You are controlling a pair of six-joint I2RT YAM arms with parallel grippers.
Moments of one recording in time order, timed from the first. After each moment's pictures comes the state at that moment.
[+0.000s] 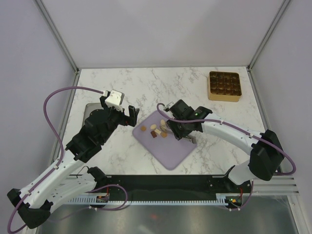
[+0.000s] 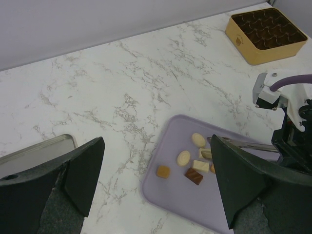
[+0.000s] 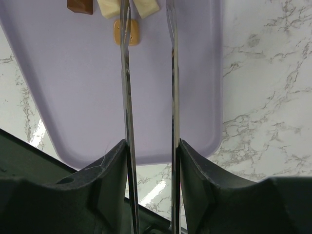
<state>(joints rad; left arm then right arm) -0.73 0.77 0.86 -0.25 -0.32 -0.07 0.80 1.49 1.15 -0.78 0.05 0.18</state>
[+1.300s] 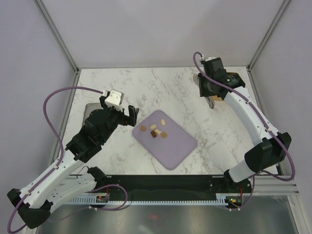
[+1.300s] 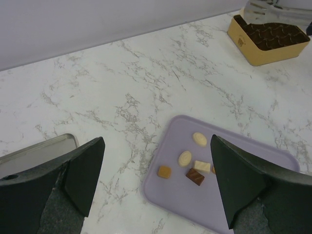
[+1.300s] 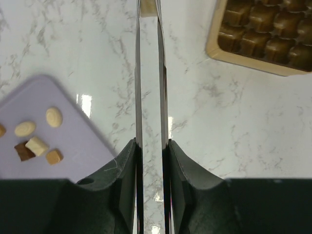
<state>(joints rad) -0.73 0.77 0.86 -0.25 -0.33 -0.07 0.40 1.53 1.59 -0.91 0.19 0.18</state>
